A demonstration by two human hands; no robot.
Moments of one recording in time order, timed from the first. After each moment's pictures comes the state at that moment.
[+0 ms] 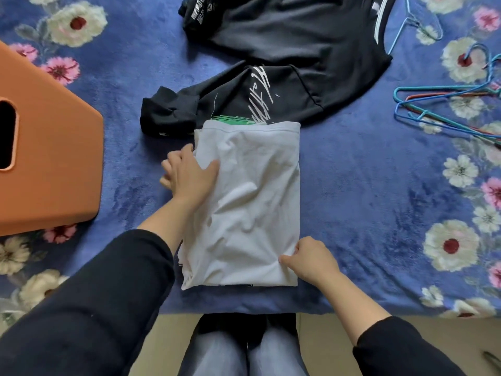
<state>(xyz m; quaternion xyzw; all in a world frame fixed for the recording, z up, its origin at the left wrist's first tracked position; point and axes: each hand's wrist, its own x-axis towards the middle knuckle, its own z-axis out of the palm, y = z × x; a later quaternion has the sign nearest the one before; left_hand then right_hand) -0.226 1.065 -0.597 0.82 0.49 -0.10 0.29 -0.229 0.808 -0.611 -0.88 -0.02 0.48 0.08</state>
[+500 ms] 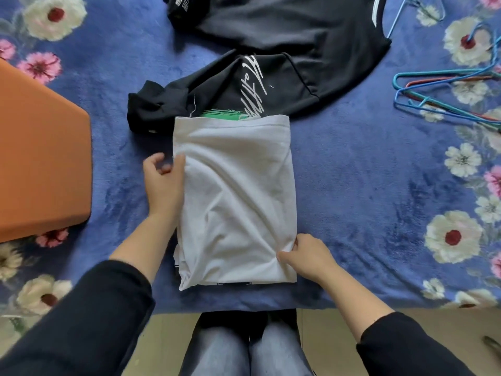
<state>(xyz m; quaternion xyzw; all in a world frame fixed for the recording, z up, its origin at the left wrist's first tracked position) -0.257 1.071 -0.609 0.65 0.55 0.10 0.51 -0.227 0.801 -0.621 -0.86 -0.01 0.50 0.12</state>
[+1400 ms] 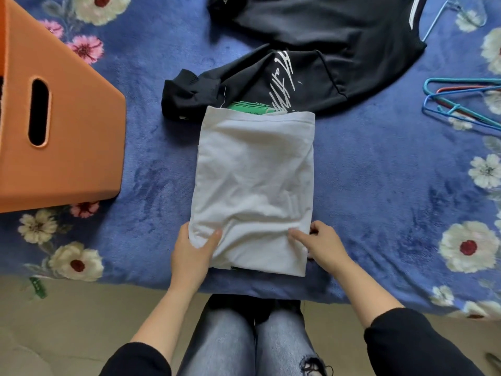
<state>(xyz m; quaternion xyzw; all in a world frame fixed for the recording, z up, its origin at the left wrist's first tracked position) -0.380 1.004 -0.595 0.65 0.59 -0.06 0.49 -0.226 0.805 -0.611 -0.82 0.09 0.48 0.31</state>
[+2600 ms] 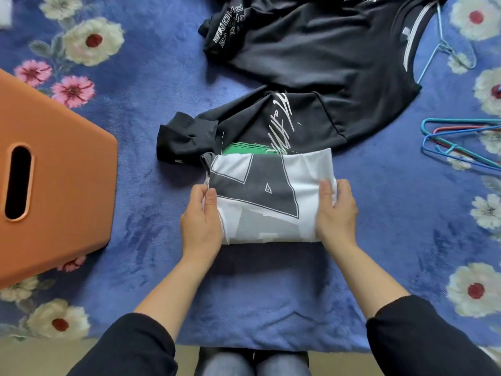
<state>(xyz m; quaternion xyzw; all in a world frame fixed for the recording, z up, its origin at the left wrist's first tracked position) -0.251 1.057 -0.591 0.75 0.48 0.07 0.45 -0.127 0.886 -0.599 -0.89 0.07 0.17 0.42</state>
